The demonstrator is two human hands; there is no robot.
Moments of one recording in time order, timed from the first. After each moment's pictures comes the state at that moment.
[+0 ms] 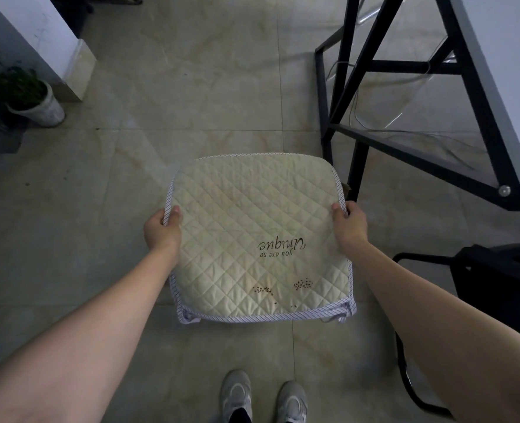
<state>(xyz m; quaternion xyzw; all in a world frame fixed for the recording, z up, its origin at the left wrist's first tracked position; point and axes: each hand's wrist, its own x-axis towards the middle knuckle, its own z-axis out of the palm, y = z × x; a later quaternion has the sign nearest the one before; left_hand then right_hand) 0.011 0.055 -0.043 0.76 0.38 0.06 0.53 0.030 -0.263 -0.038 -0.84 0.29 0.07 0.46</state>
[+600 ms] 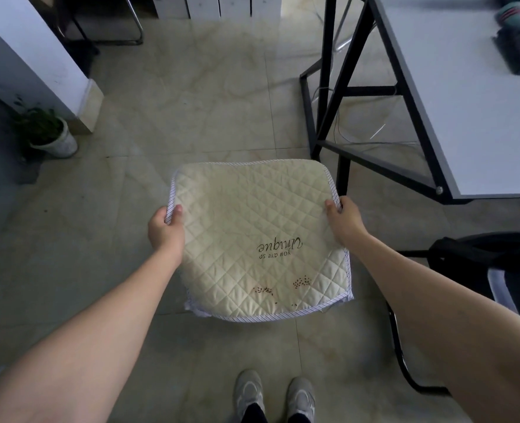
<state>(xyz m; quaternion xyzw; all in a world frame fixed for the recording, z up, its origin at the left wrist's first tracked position) 0.000 0.062 0.051 0.79 0.32 0.08 0.51 0.011 -0.255 0.060 -0.85 0.24 0.10 0.46</state>
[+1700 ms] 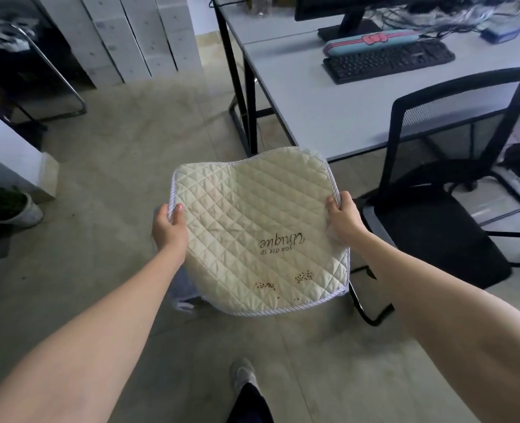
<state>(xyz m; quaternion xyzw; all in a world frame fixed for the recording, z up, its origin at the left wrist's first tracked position) -0.103 -0.070 0.205 0.83 0.17 0.06 0.52 -0.175 -0.378 0.204 -0.81 0.31 0.00 0.50</state>
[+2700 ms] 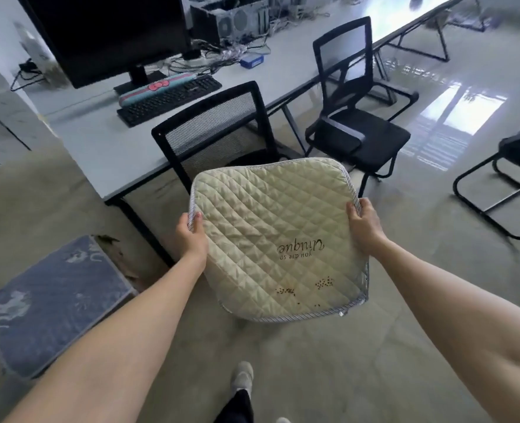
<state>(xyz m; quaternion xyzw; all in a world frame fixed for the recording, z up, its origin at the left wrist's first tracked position) -0.374 -0.480 0.270 0.81 -0.02 -0.10 0.58 -0.575 -0.720 0.284 -0.72 0.50 -0.17 0.45</state>
